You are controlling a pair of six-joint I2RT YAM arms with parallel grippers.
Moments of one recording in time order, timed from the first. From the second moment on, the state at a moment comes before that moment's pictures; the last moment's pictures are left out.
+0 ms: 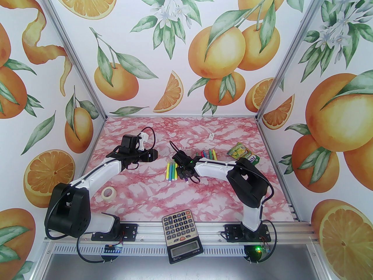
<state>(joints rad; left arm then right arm) -0.24 1.43 0.87 -0.27 0.36 -0.26 0.82 1.91 1.16 -0.45 0.14 0.43</state>
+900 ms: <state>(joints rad) -0.32 1.56 0.90 -0.07 0.68 -0.36 0.78 1.60 0.96 -0.24 -0.04 0.39</state>
